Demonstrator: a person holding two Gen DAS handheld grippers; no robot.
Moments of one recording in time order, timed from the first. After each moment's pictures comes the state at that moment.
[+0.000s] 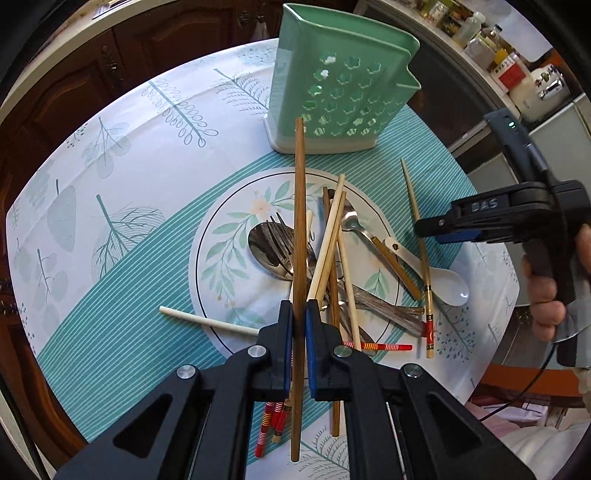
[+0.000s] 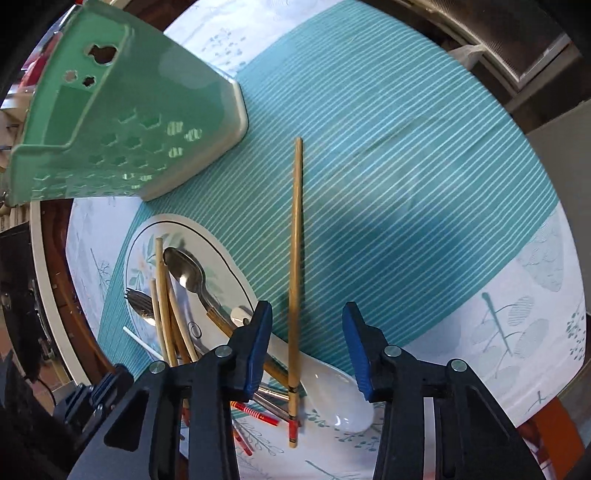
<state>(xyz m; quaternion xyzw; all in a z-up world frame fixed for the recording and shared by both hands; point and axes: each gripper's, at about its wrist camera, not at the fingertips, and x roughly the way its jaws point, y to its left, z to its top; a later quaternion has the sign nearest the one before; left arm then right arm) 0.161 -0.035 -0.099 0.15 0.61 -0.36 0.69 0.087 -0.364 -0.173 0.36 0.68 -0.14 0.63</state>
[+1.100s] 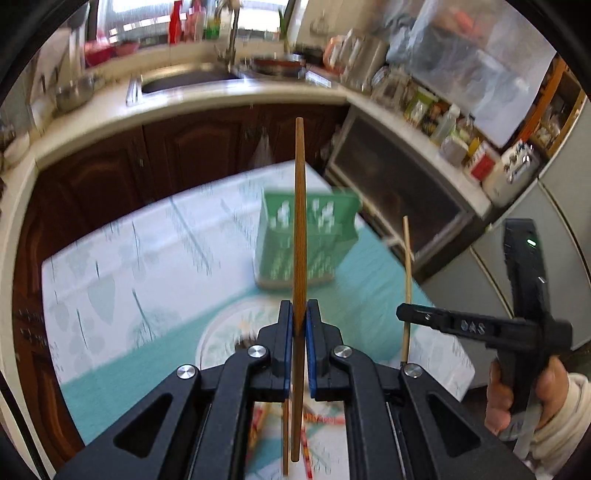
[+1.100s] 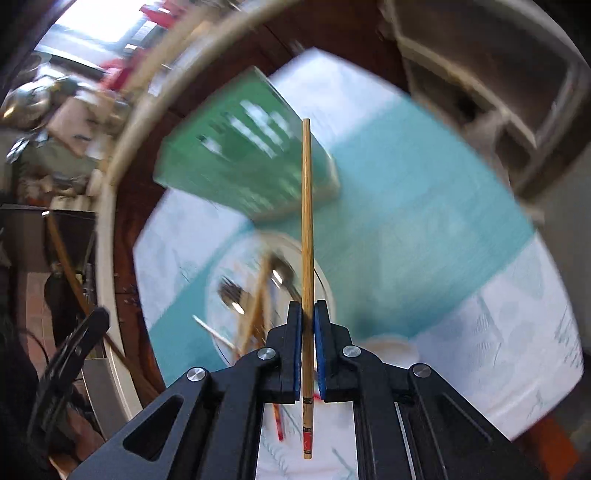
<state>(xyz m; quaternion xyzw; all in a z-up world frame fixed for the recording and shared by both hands) 0.160 -0.036 0.046 0.06 0.47 -0.37 0.80 0.045 -0.347 -0.024 0.33 0.49 -0.06 0.80</state>
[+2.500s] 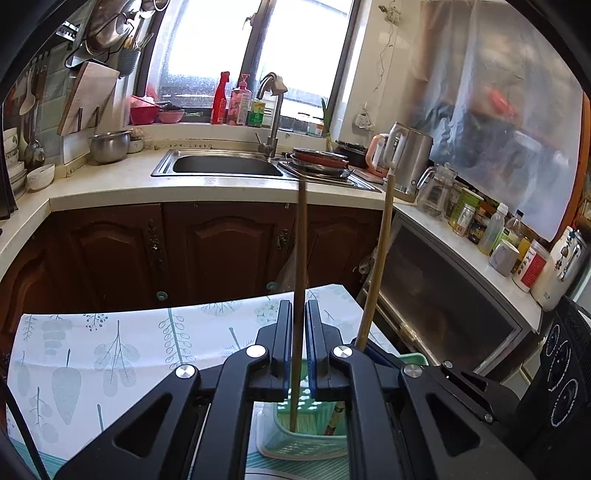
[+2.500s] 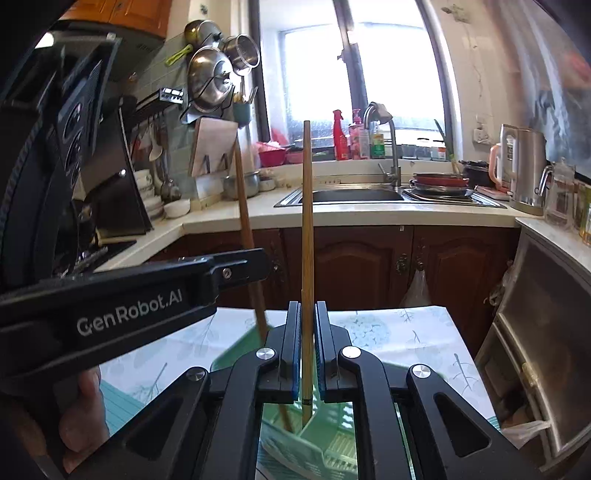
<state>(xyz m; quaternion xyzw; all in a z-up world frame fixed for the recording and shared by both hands) 0.240 -0.110 -0.009 -0.03 0.30 -0.30 0.90 0.239 -0.287 -0.134 0.04 0.22 0.05 0.97</state>
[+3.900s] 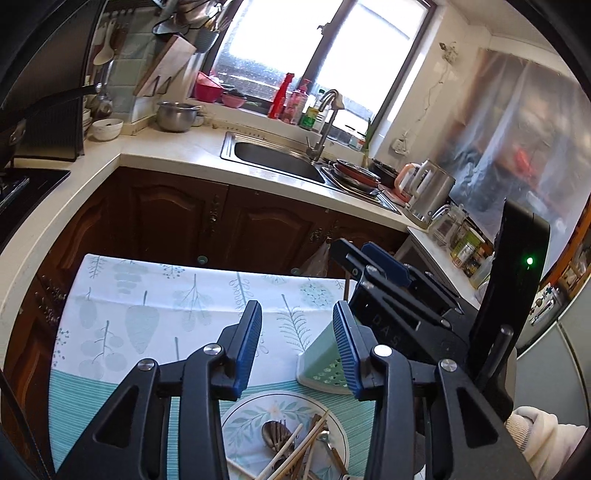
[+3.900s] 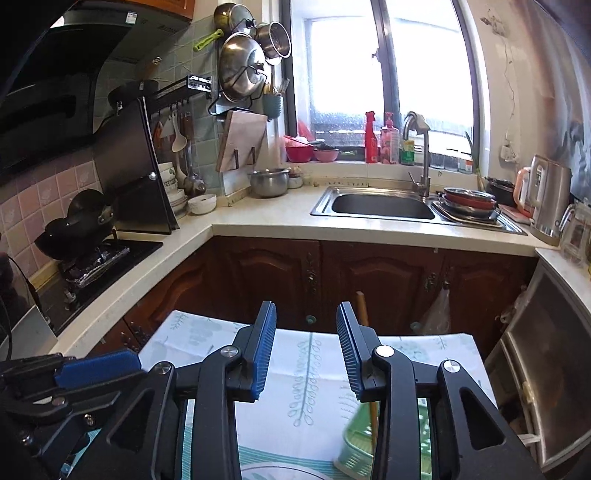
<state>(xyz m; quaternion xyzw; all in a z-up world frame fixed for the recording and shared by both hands) 0.189 0.063 0.057 -0.13 0.35 -0.25 0.89 0.264 -0.139 0.026 0.01 0.24 0.08 0.97</state>
